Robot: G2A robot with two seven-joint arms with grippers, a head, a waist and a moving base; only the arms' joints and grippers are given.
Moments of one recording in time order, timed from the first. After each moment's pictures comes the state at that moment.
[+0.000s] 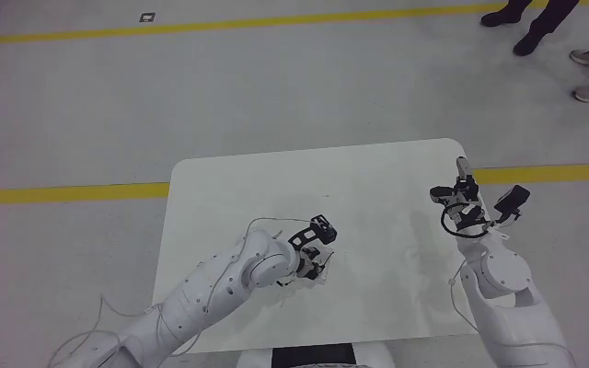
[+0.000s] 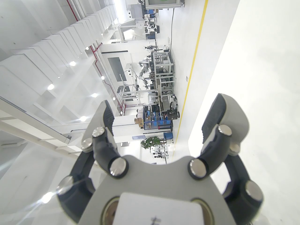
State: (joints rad) left arm 1.07 -1.17 -0.59 -1.62 0.86 -0.12 -1.04; right arm -1.73 -1.15 1.60 -1.80 0.42 0.00 0.00
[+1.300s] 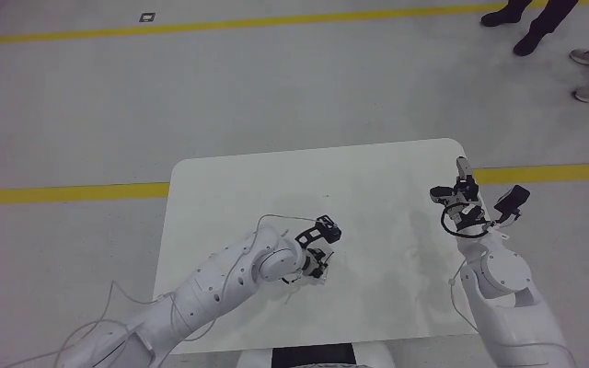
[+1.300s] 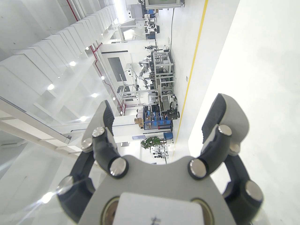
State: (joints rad) left arm 0.99 -1.22 -0.50 -1.49 0.80 -0.11 -0.99; right arm -1.73 -1.15 1.60 -1.80 0.42 0.00 0.00
